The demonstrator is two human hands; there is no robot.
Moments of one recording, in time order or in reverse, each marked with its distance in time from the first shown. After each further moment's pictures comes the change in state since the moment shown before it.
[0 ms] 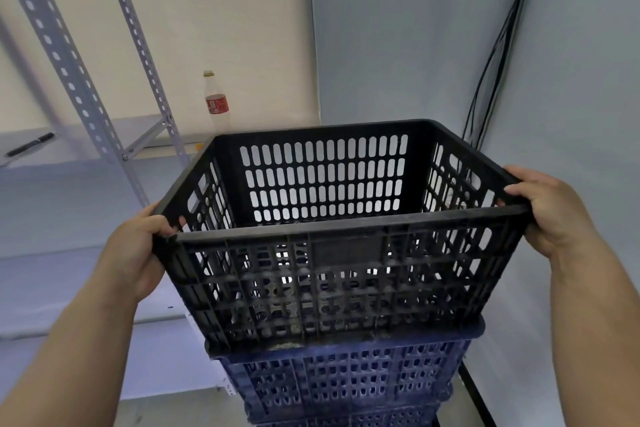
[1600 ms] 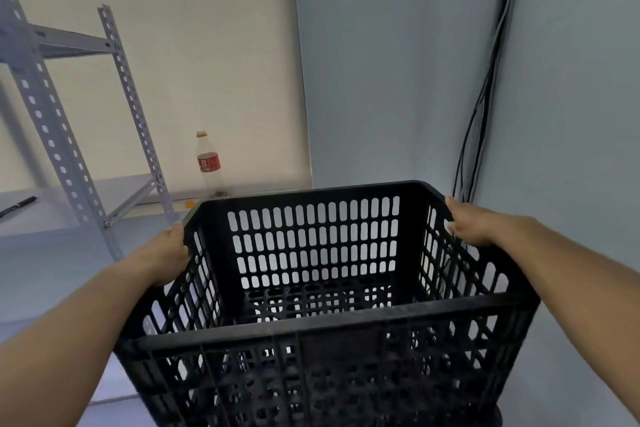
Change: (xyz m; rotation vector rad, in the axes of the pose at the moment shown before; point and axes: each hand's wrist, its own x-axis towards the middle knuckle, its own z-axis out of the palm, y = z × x) left_hand 0.136 0.029 0.021 1.489 -0.054 0.102; right_hand 0.107 -0.029 0.051 -1.436 -0.317 0.028
